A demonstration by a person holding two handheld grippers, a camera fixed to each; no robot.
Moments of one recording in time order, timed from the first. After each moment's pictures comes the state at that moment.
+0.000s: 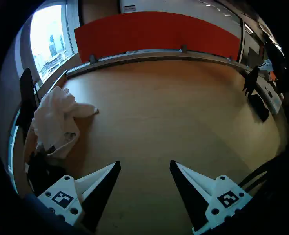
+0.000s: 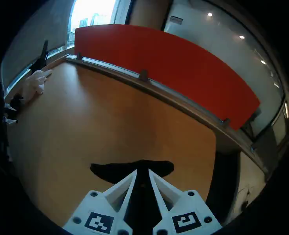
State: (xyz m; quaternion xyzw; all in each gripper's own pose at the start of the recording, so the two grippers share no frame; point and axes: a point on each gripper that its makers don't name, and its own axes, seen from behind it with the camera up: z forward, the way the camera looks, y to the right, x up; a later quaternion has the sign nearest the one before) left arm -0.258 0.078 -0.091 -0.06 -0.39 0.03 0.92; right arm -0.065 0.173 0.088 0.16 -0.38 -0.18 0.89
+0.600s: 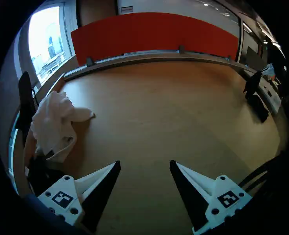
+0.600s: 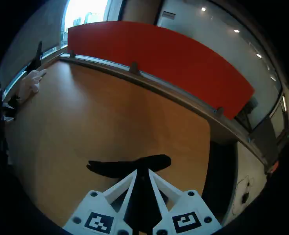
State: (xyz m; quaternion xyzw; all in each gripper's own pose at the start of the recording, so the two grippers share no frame) left arm -0.251 0.089 -0.084 -0.07 -0.39 0.04 0.92; right arm -0.076 0.216 0.060 0.14 -0.40 -0.17 0.89
